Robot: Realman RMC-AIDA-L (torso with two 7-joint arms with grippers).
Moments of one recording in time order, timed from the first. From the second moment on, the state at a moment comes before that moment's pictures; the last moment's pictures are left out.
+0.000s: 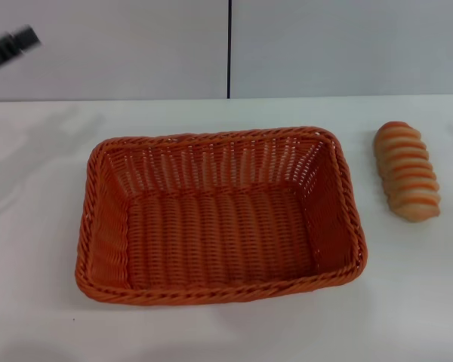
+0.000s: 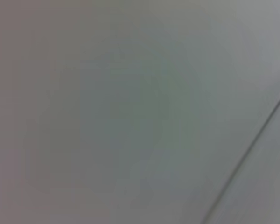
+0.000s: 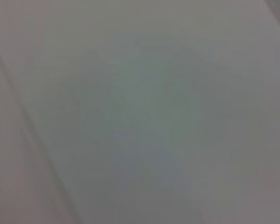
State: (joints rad) left arm -0.35 -2.06 0.48 0.85 1.68 1.53 -1.82; right arm 0.34 1.99 -0.29 -0.55 -1.64 -1.60 1.42
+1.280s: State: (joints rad) left arm -0.34 -2.06 0.49 0.53 1.45 1.54 -1.44; right arm 0.80 1.96 -0.75 -0.84 -2.73 -1.47 2.20
